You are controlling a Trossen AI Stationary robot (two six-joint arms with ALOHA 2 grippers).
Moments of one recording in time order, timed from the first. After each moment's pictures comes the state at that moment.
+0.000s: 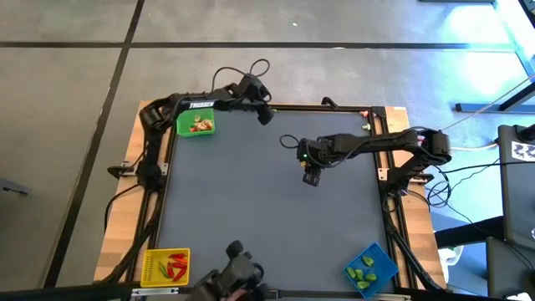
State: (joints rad) left arm 0.69 2.01 1.39 -0.12 0.03 0.02; right arm -0.16 1.58 1.03 -0.70 0.11 0.16
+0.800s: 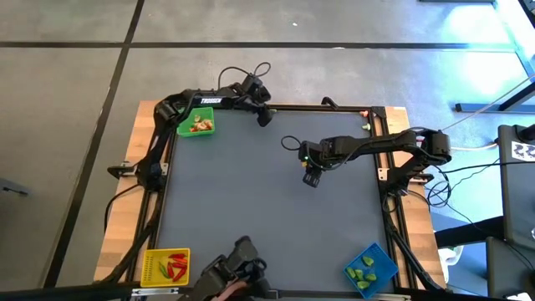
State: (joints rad) left arm 0.76 2.22 1.50 -0.12 0.29 0.13; right arm -0.16 1.58 0.96 -0.65 0.11 0.27
